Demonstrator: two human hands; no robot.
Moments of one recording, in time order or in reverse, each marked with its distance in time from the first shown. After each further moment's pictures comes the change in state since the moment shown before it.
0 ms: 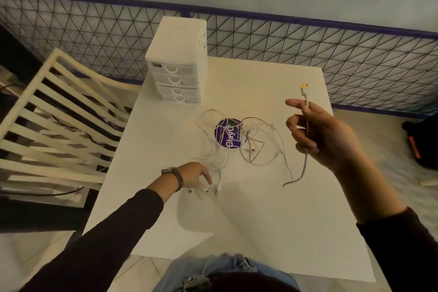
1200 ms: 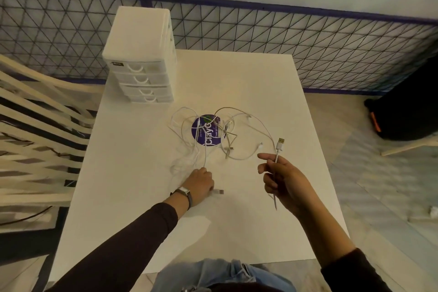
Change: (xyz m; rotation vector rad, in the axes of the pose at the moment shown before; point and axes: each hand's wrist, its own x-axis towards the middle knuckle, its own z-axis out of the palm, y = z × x) left_hand 0.060 0.023 0.063 0.630 0.061 0.273; right_hand -0.030 0.103 -0.011 0.018 0.419 0.173
